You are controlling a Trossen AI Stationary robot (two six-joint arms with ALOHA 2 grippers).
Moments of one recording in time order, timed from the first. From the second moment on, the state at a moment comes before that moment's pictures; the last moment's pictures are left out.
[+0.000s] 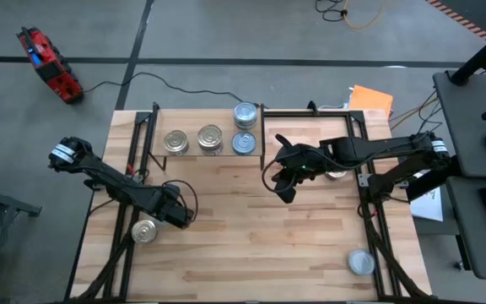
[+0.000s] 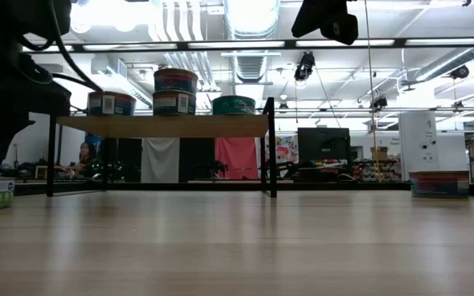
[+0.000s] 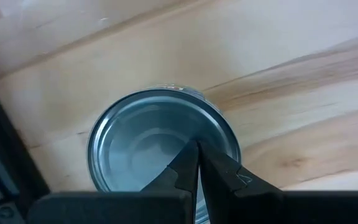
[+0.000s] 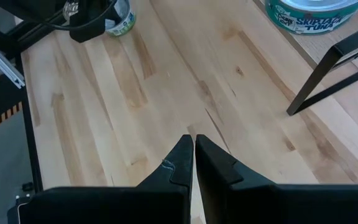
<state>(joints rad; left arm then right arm) -0.46 1.38 0.73 -0.97 -0.08 -1.69 0.07 1.42 1.36 -0.77 0.05 0.58</state>
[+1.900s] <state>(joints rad) -0.48 1.69 1.34 -0.93 -0.25 -0.80 0.32 1.42 0.85 -0.05 0.11 1.10</state>
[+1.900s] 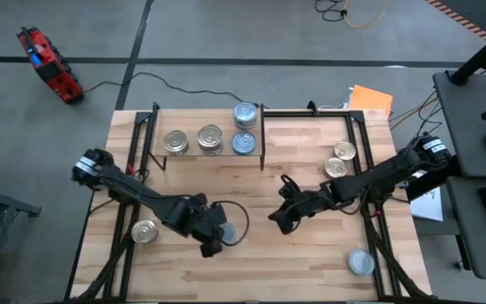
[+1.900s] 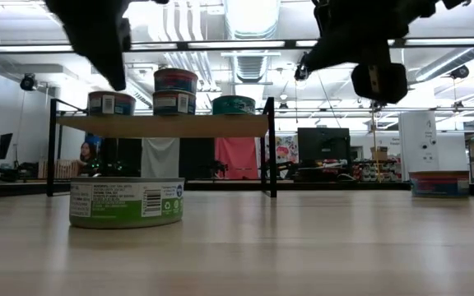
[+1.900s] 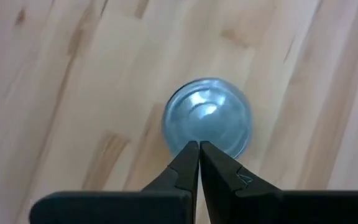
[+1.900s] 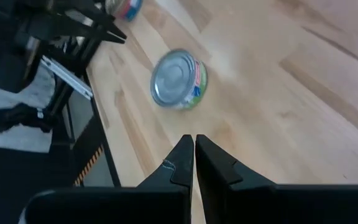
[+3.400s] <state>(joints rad) -0.55 1.61 0.86 -0.31 -0.20 -0.91 0.26 1.99 1.21 -0.13 -0.03 1.10</state>
